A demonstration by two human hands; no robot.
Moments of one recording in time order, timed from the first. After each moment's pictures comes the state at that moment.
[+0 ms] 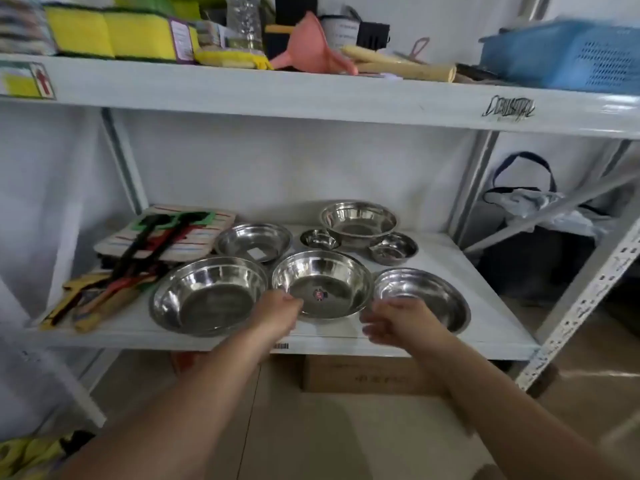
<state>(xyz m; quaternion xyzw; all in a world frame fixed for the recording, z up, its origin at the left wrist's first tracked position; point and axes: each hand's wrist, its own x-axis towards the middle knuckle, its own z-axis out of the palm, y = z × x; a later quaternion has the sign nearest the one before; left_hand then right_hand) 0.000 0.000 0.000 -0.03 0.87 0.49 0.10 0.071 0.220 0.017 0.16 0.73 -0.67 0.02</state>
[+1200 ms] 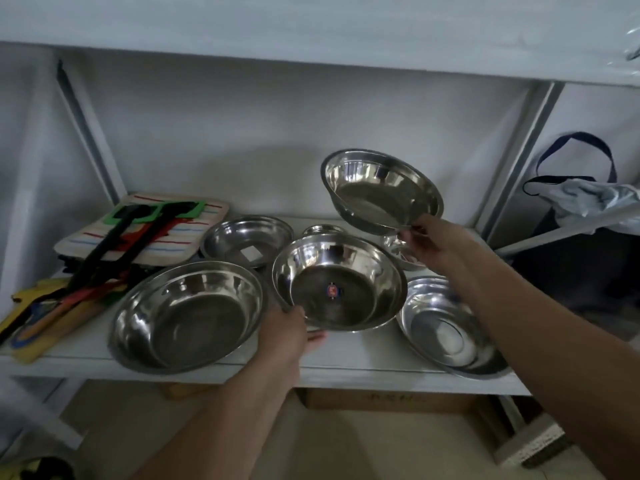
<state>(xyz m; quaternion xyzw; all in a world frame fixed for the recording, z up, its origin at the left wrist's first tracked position) -0.060 0.033 -0.033 -0.19 0.60 0.77 0.12 -0.139 0.281 0.048 0.25 0.52 -0.81 -0.10</state>
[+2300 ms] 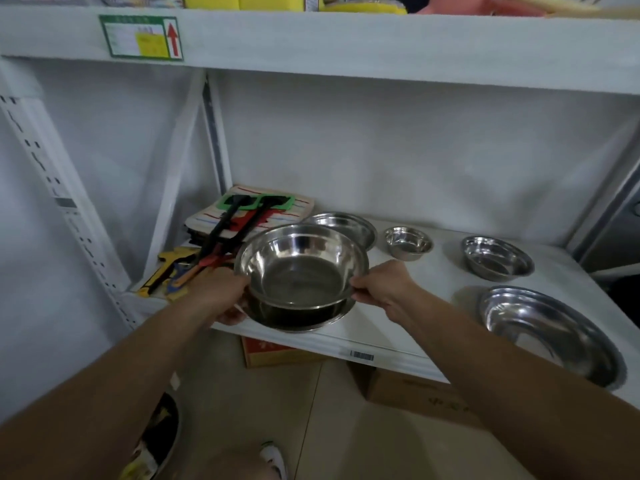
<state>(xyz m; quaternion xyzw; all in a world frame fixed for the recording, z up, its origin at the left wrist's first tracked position) -0.052 -0.216 0.006 -0.21 0.84 0.50 0.09 -0.085 0.052 0.004 0.17 0.75 -0.63 0.07</state>
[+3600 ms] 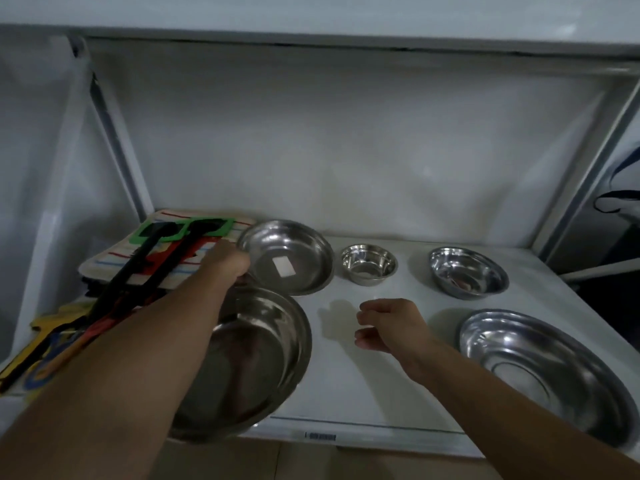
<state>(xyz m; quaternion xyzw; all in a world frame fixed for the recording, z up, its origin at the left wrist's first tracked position) -0.294 -0.116 -0.023 -0.19 0.93 0.32 -0.01 -0.131 0.145 -0.035 0.18 0.71 -0.68 0.05</state>
